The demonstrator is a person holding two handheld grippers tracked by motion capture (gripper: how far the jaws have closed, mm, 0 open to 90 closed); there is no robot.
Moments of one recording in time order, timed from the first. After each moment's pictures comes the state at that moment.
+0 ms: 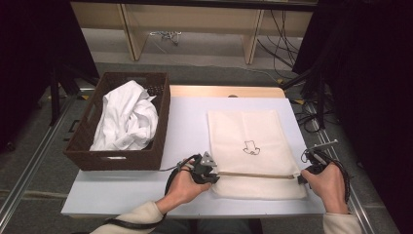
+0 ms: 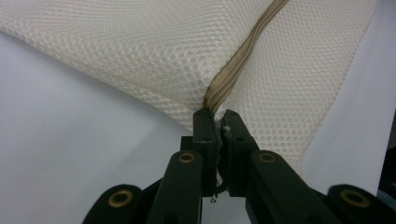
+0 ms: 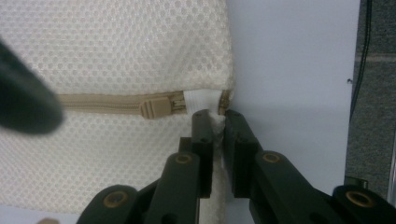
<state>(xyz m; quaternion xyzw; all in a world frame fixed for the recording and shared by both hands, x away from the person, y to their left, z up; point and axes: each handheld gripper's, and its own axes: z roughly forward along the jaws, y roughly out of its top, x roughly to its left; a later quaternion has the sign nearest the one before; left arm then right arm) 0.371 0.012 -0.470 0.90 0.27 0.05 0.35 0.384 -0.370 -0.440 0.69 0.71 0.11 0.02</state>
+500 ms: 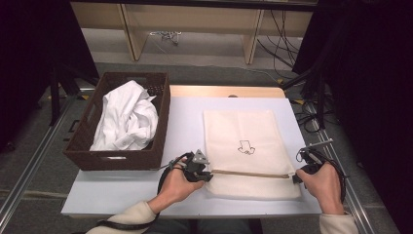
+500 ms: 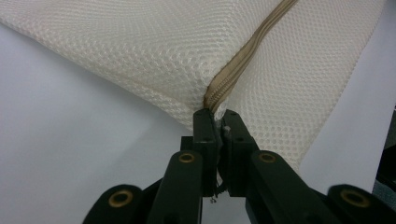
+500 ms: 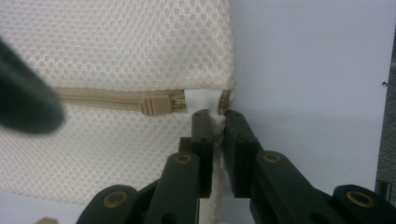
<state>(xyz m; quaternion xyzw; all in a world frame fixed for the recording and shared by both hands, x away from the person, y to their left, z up) 0.369 0.028 -0.466 0.88 0.30 0.05 0.37 0.381 -0.347 -0.430 0.71 0.69 0.11 0.01</state>
